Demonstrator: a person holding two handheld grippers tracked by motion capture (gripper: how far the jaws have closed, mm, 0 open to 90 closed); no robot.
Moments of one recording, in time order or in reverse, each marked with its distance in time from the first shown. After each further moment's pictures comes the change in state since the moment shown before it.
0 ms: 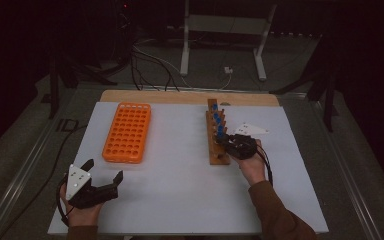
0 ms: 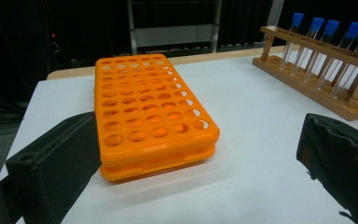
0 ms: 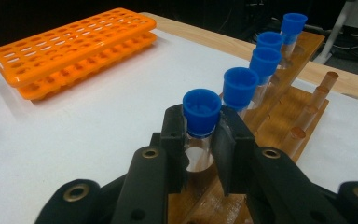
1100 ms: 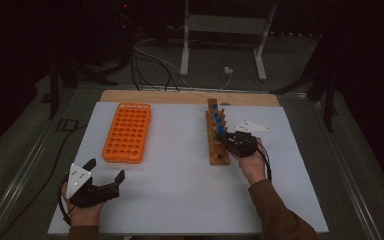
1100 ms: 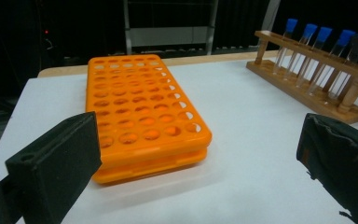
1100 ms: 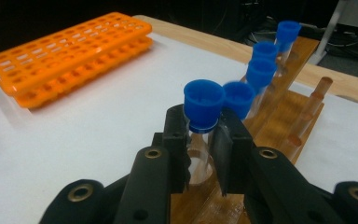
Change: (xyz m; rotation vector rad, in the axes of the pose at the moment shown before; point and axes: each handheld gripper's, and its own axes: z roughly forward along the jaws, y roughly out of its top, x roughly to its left) left arm -0.003 0.003 0.003 -0.006 -0.026 -0.031; right arm 0.001 0.010 -0.004 -0.009 -0.010 0.028
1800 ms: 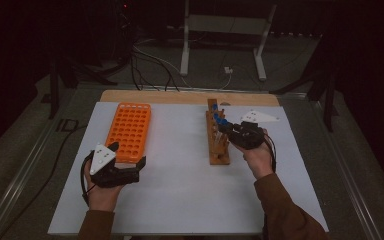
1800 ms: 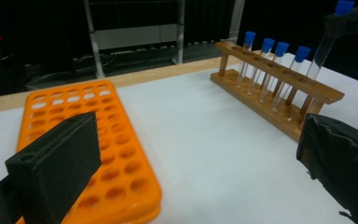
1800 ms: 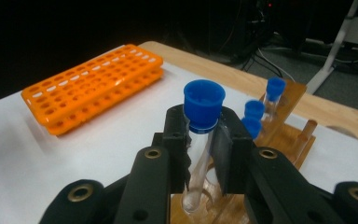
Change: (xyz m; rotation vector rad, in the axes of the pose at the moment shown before) left arm -0.034 0.049 0.046 0.030 -0.126 0.064; right arm -0.001 0.036 -0.023 -0.047 0.034 -0.005
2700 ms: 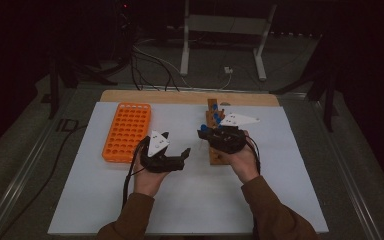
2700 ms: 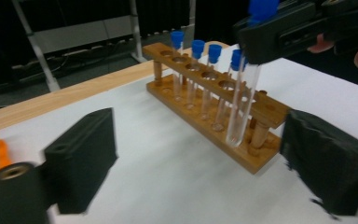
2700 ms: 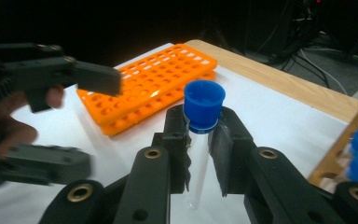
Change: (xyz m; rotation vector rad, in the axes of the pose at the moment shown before) left arm -0.071 0.025 0.087 0.050 -0.149 0.087; right arm 0.046 0.010 0.023 0.028 0.141 -0.029
